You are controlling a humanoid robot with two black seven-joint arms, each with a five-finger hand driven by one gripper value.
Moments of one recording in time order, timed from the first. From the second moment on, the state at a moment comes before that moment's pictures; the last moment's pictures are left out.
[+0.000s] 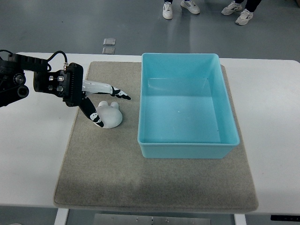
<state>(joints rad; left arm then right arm) -1.20 0.73 -0.01 -1.20 1.25 -0.39 -0.32 -0.01 0.00 0.06 0.13 -0.12 0.17 0.12</state>
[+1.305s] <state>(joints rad) -1.20 0.74 -0.02 -1.18 1.40 -0.31 -0.33 -0.01 0.00 0.06 0.13 -0.12 0.17 0.12</state>
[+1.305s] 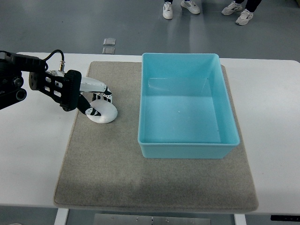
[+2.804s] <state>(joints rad) -1.33 0.57 -0.10 -1.12 1.33 -0.09 -0.33 -0.01 0.00 0.06 0.13 -0.12 0.17 0.12</state>
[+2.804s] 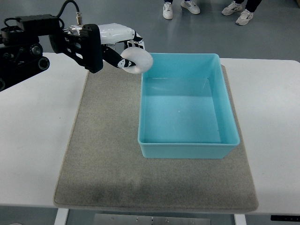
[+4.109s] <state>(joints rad) -1.25 0.40 -0.14 -1.09 1.32 -0.07 -0.33 -0.01 0.00 0.06 0.13 -0.12 0.17 0.12</state>
